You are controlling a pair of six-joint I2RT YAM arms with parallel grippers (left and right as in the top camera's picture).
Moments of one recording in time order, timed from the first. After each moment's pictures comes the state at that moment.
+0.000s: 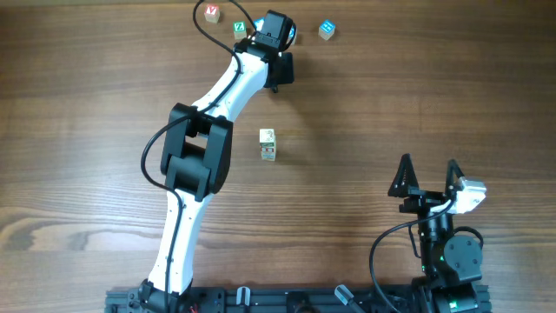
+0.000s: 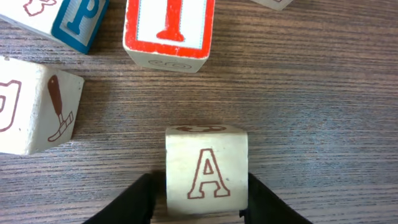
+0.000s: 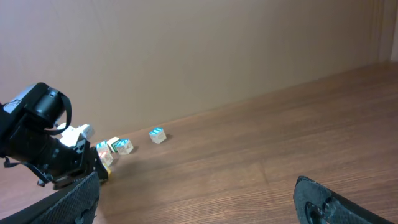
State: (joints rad) left arm -0.41 2.48 2.05 -0.68 -0.04 -0.42; right arm 0.18 0.02 0.01 0.02 0.21 0.28
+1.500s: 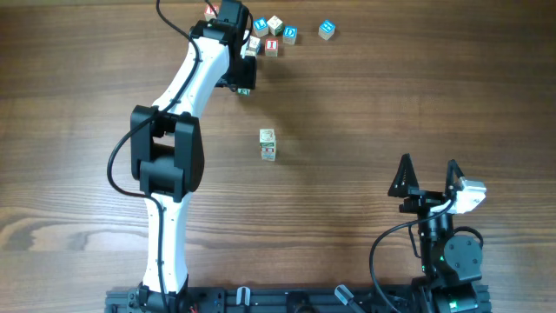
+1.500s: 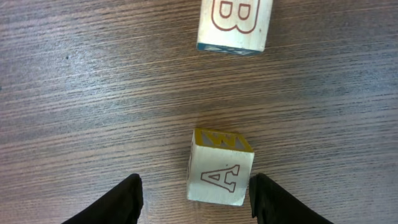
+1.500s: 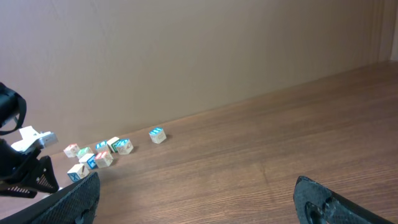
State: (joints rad) left arm -0.26 2.38 2.05 -0.99 -0.02 -0.14; right arm 0.18 0.02 0.01 0.02 0.21 0.28
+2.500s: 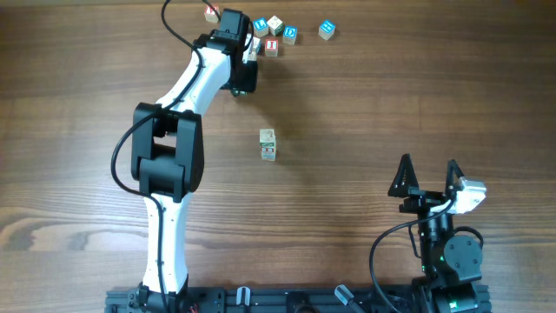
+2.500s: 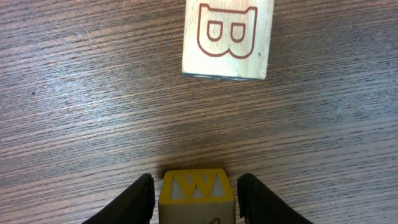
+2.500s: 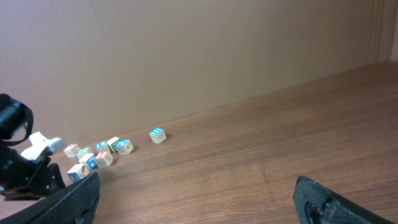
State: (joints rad) left arm -0.26 2.38 1.92 -0.78 -0.01 -0.11; right arm 0.18 0.02 0.01 0.02 0.21 0.28
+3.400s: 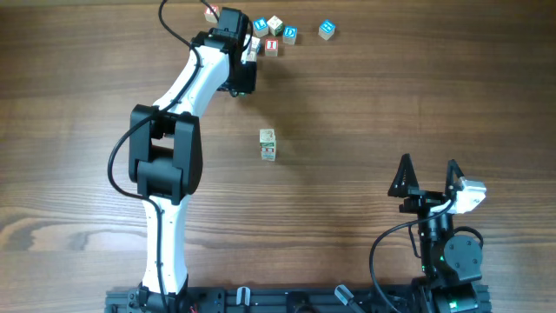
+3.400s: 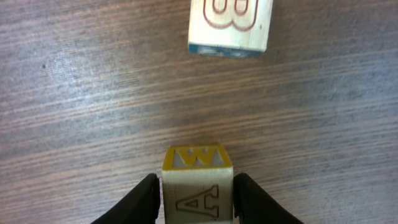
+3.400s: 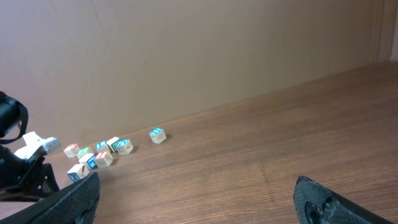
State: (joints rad) left arm -0.26 2.35 1.92 -0.85 -0.01 -0.13; right arm 0.18 0.02 0.01 0.02 0.21 0.28
